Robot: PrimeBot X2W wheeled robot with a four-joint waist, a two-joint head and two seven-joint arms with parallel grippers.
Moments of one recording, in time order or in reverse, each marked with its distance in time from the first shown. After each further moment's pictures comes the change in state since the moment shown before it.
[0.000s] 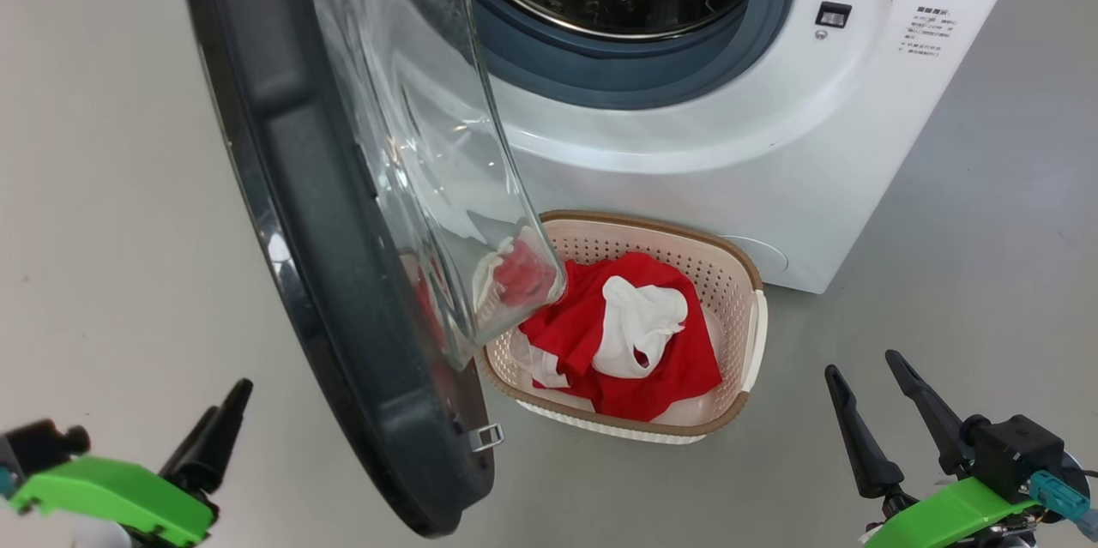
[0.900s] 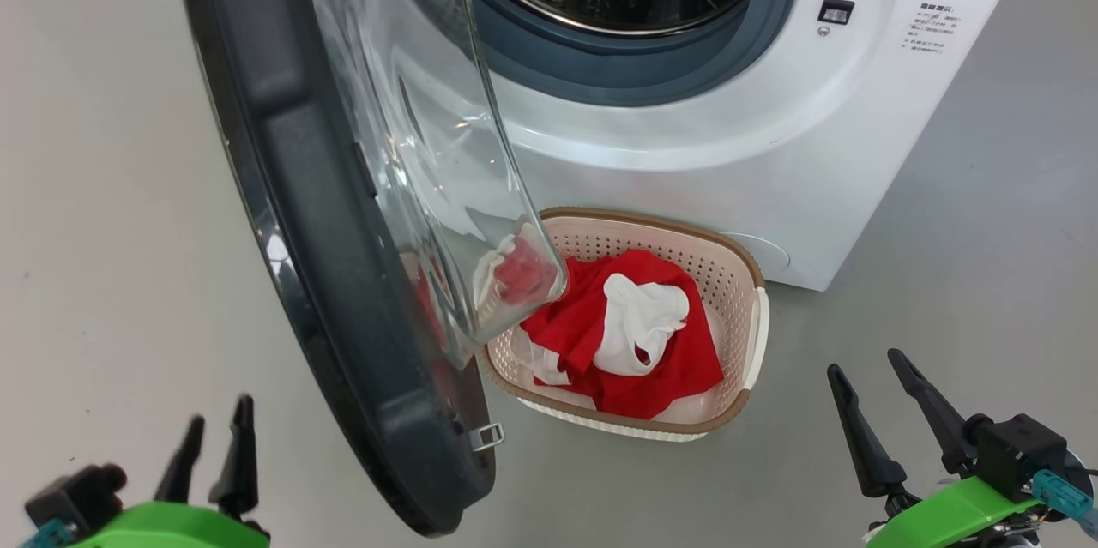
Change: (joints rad) left arm 0.007 -0.132 0.000 0.152 0.434 -0.001 -0.418; right arm -0.001 -0.006 -0.001 0.000 0.000 0.000 0.000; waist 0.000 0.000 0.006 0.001
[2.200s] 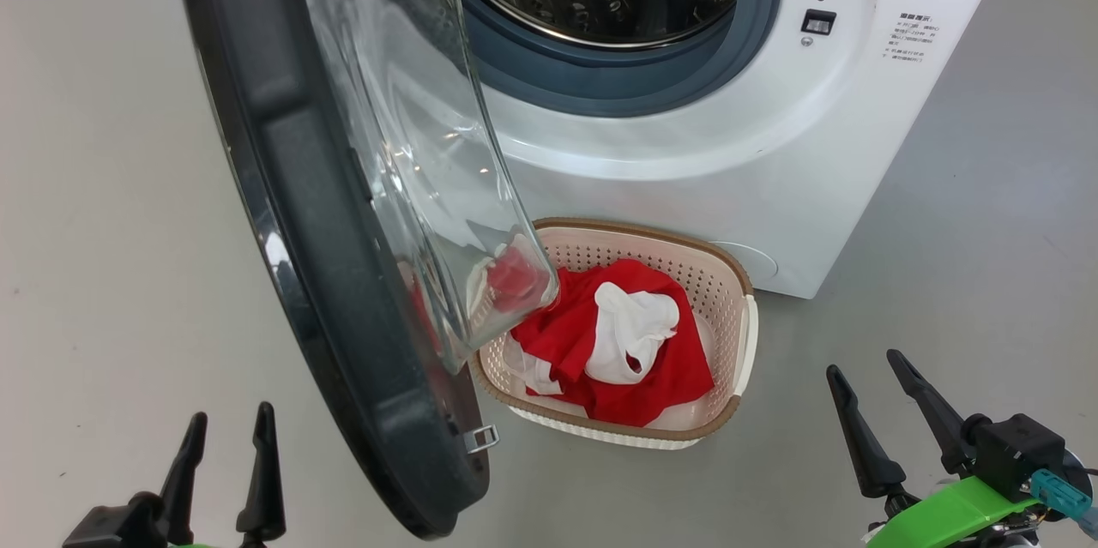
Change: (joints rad) left arm 0.172 -0.174 0.208 -0.306 0.516 0.002 0.000; right arm -0.003 -0.004 0.005 0.005 0.000 0.000 0.000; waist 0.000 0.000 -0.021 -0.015
